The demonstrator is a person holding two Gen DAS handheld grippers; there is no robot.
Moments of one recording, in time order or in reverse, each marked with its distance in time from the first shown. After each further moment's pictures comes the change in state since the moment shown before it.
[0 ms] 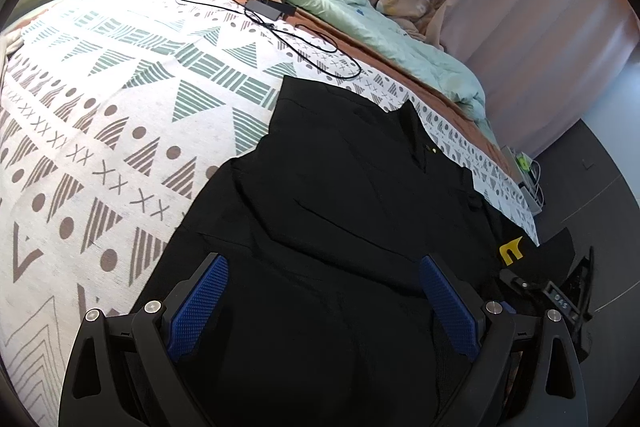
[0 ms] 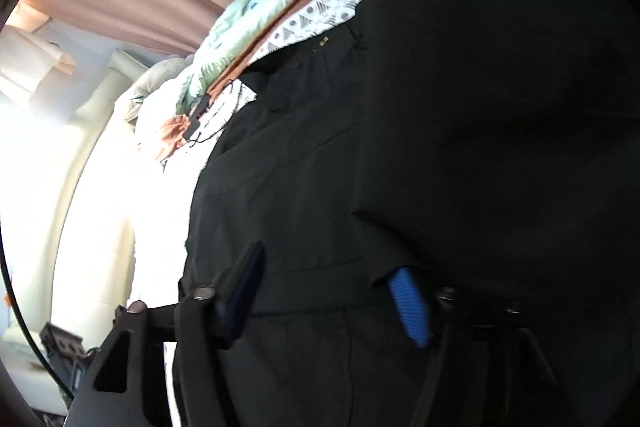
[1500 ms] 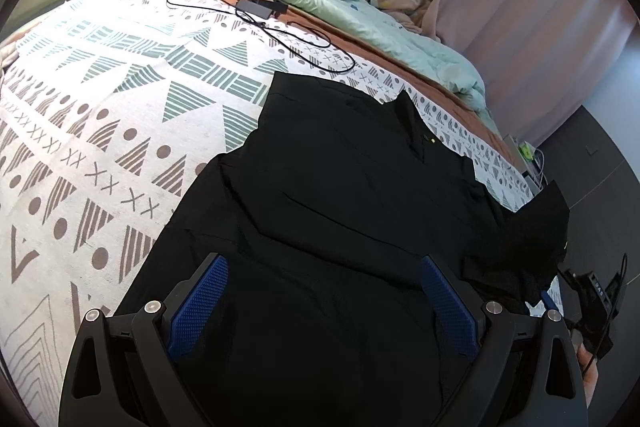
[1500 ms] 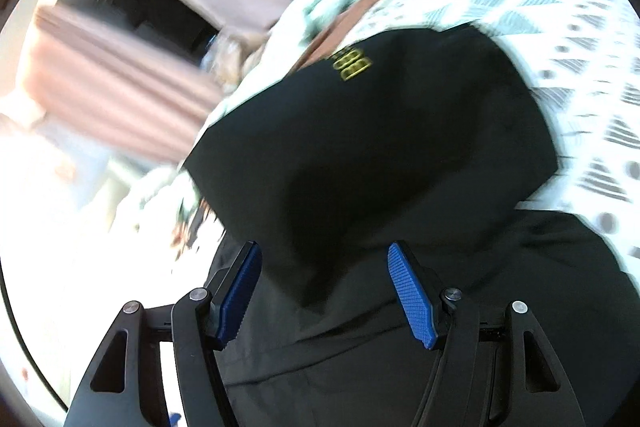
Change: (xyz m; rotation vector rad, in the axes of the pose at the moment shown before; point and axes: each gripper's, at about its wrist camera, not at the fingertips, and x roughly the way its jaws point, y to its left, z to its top) left arm 0.006 -0.012 -0.006 0.037 0.004 0.024; right arm -0.105 -0.084 0.007 0.224 -0.352 -0.034
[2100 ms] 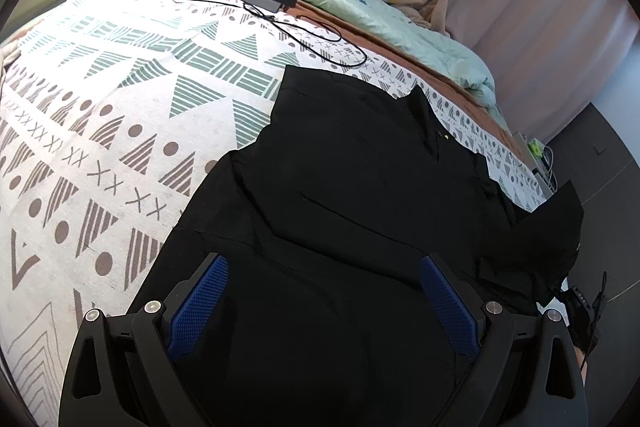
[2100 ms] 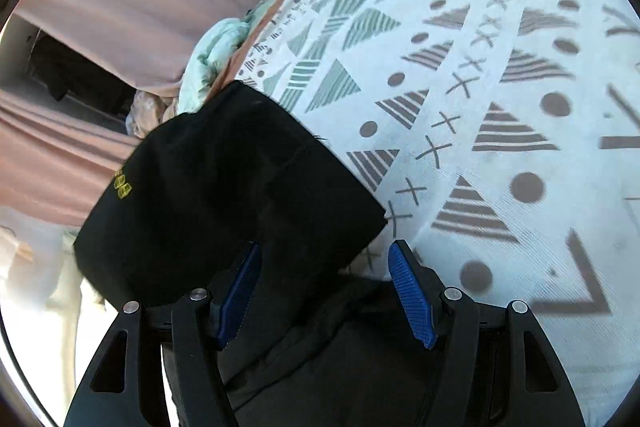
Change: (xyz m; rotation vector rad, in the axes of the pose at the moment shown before) left arm 0.012 0.007 0.004 0.001 0.019 0.033; right arm 0.025 -0.071 0.034 0.198 -0.042 -0.164
